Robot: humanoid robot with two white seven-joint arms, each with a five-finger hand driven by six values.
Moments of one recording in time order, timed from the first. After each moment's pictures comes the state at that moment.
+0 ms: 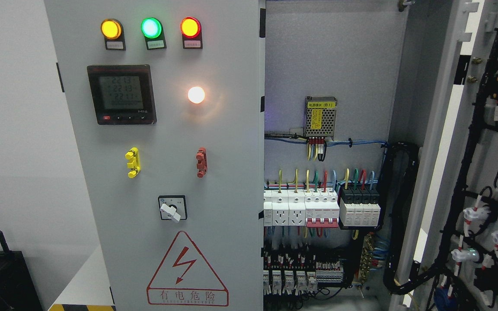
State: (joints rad) left arm 0.09 -0.04 0.00 -0.08 0.00 -0.09 -0.18; right arm 0.40 -0.10 0.27 -1.80 0.01 -0.44 0.06
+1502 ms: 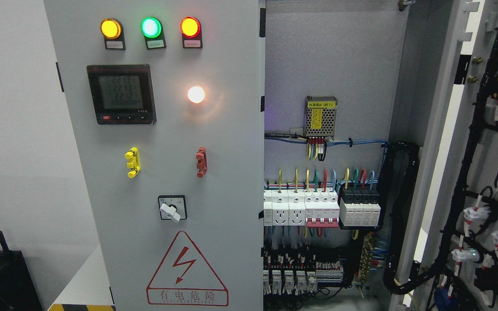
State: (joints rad) left arm 0.09 -0.04 0.00 -0.08 0.00 -0.09 -0.18; right arm 0.04 -0.05 0.32 -1.76 -0.06 -0.14 0.05
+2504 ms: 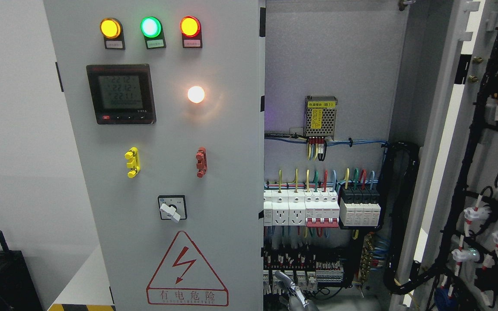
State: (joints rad) left arm 0.09 -0.04 0.00 -0.08 0.00 -0.09 -0.18; right arm -0.19 -0.01 0.35 -1.66 -0.13 -0.03 0.05
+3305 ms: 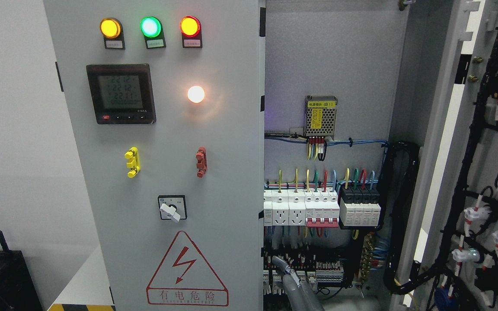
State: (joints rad) left arm 0.09 -0.04 0.00 -0.08 0.00 -0.09 -0.18; right arm -0.30 0.00 0.34 -1.57 -0.14 0.03 0.05
